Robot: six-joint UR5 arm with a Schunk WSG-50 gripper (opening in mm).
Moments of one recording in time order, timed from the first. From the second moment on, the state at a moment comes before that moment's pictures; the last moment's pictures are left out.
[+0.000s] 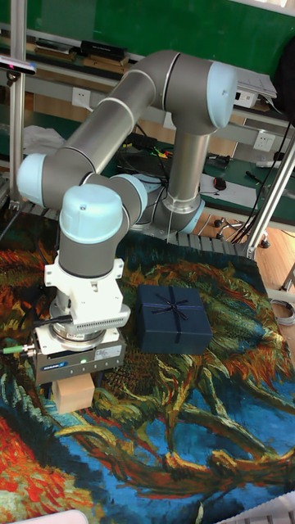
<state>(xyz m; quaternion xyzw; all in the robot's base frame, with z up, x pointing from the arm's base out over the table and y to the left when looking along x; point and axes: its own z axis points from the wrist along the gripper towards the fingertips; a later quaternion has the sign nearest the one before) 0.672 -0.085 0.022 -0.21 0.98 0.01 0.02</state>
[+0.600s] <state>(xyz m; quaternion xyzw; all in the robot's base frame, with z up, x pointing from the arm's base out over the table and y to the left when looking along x) 0.664 -0.089 0.018 -0.22 0.98 0.01 0.01</state>
